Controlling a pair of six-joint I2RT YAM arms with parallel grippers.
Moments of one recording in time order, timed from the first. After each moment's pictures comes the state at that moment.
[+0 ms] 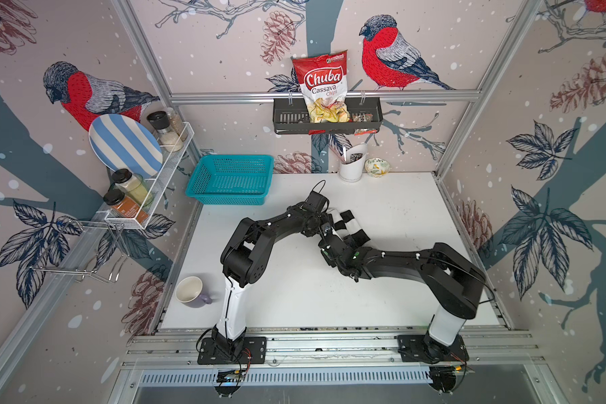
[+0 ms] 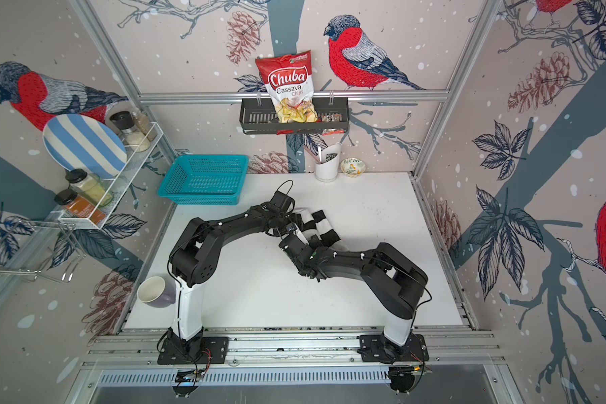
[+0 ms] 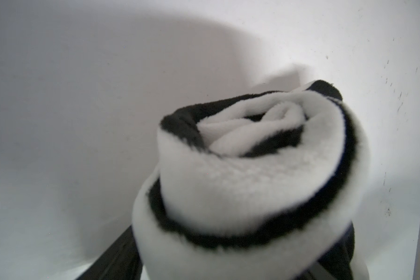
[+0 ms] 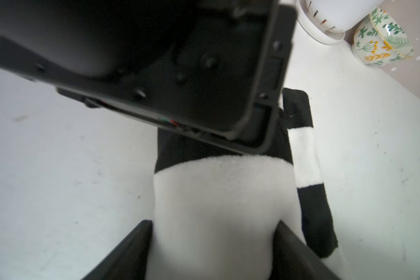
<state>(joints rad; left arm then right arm) -0.59 2.09 1.47 -0.38 0.16 -0.71 0.99 1.81 0.99 -0.12 0.62 0.16</state>
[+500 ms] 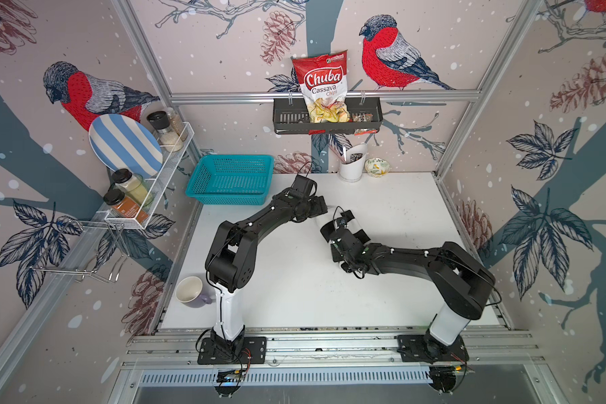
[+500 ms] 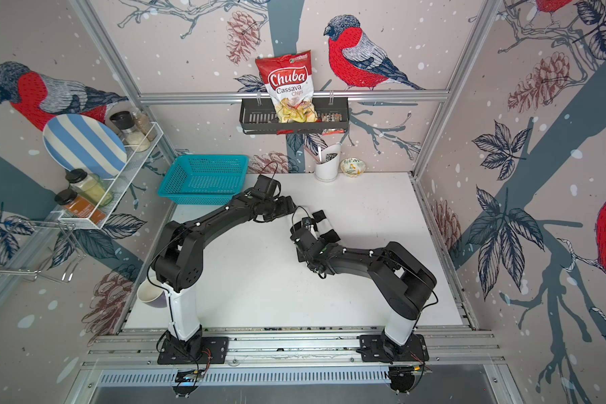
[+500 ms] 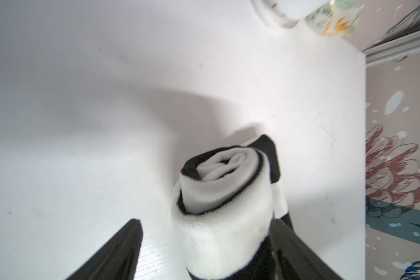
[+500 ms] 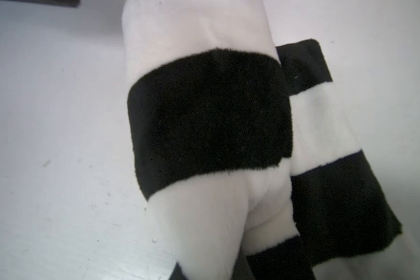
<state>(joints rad) -0.49 1.96 1.56 -0.45 0.17 -0.68 0.85 1.70 0.88 -0.03 0.31 0.48</state>
